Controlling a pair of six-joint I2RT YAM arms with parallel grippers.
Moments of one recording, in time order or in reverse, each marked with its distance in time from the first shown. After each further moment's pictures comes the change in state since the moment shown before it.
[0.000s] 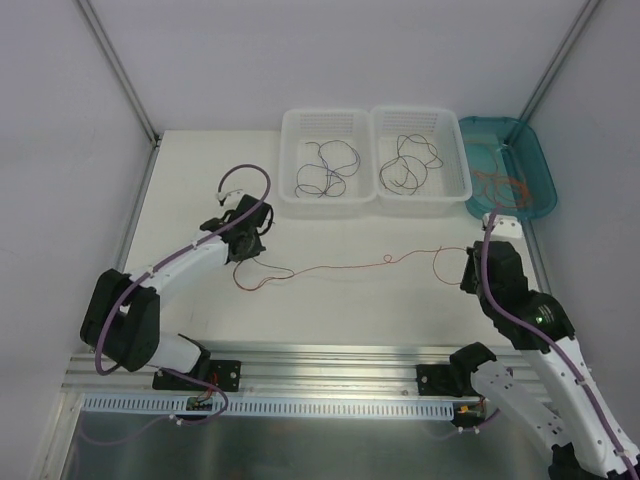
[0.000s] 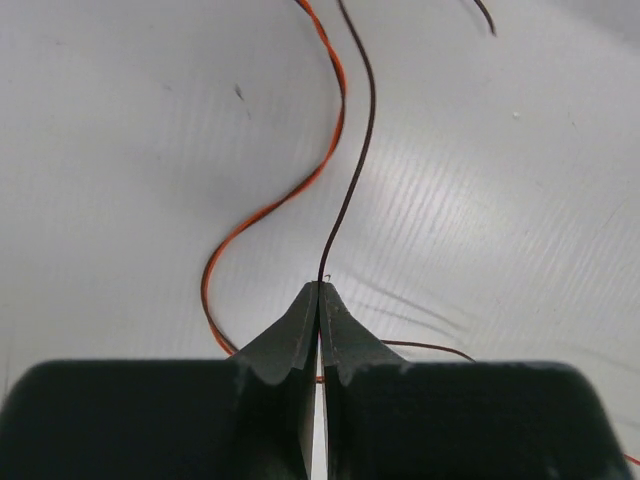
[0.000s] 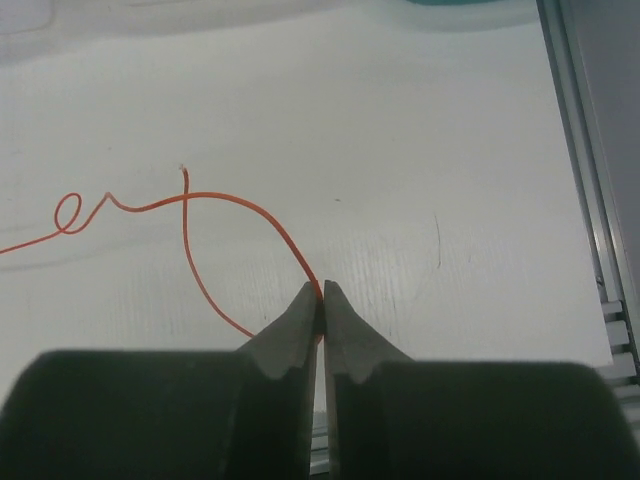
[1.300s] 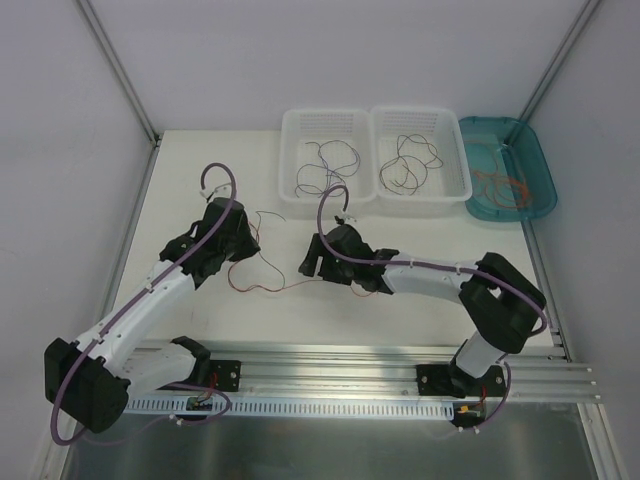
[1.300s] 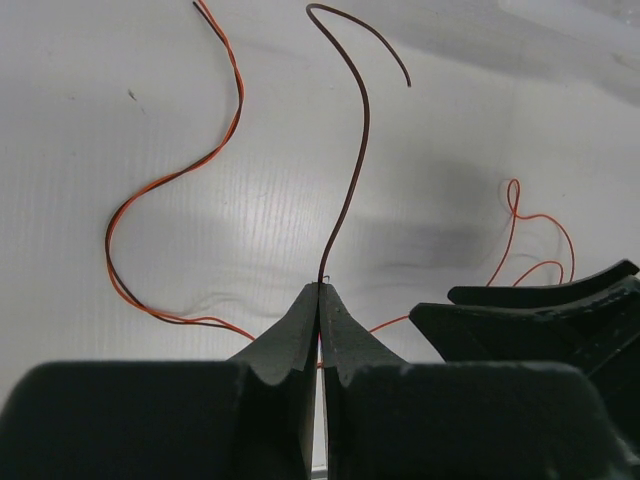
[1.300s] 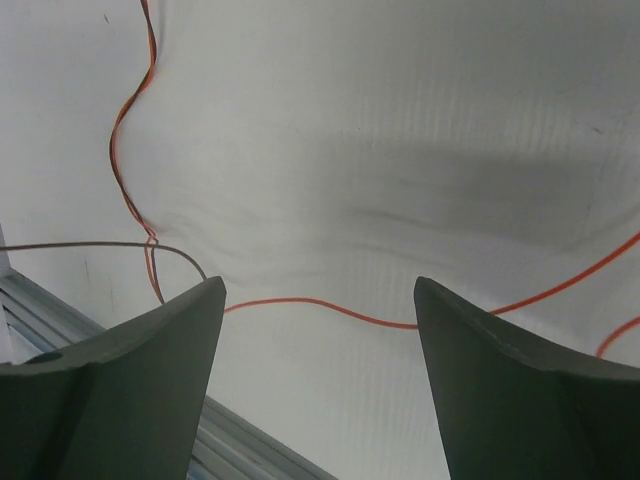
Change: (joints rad) left arm 0.022 -0.380 -0.039 -0.019 0.220 0.044; right arm 0.460 1.057 0.033 0.916 -0.408 0.613
